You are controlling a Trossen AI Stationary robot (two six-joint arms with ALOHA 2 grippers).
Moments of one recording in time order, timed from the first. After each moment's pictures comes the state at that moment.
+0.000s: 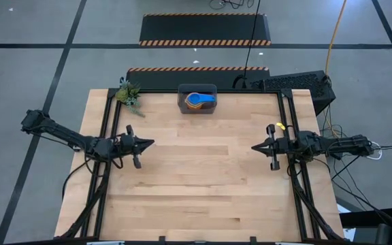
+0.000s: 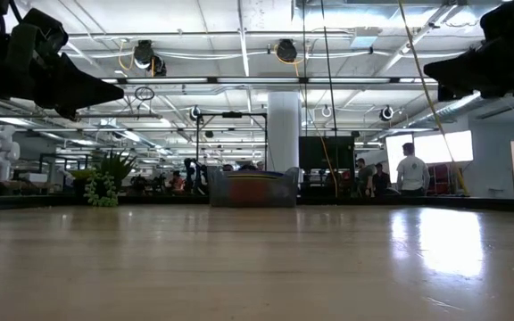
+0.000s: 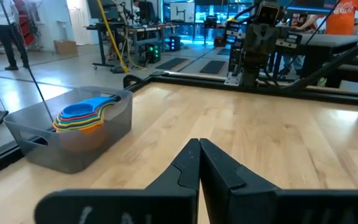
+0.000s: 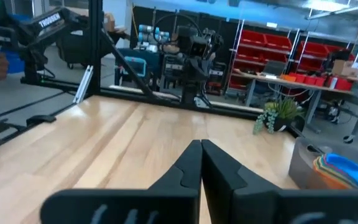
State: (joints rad) left arm -0.35 0.51 0.01 0.44 -0.63 -0.07; right arm 0.08 0.00 0.02 0.02 0.02 -0.14
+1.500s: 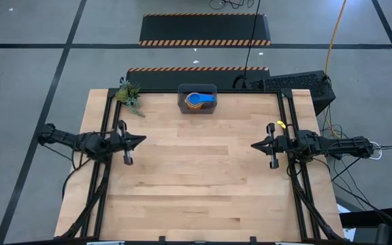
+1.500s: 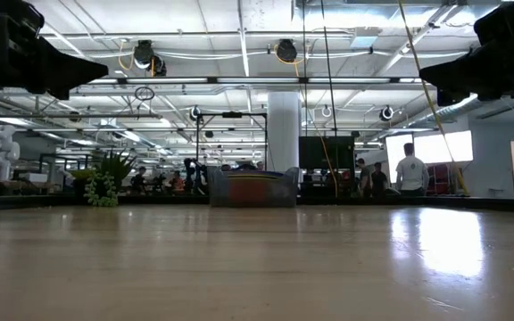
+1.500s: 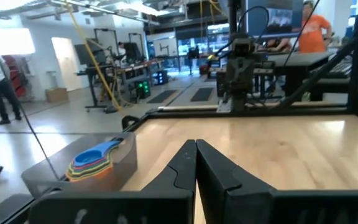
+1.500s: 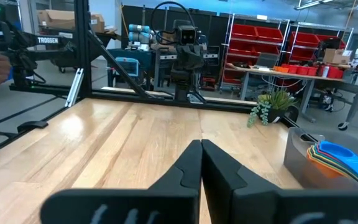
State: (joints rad) left arm -0.29 0.00 0.01 0.09 -0.52 0.16; right arm 0.05 0.01 0.02 0.02 0.02 -0.09
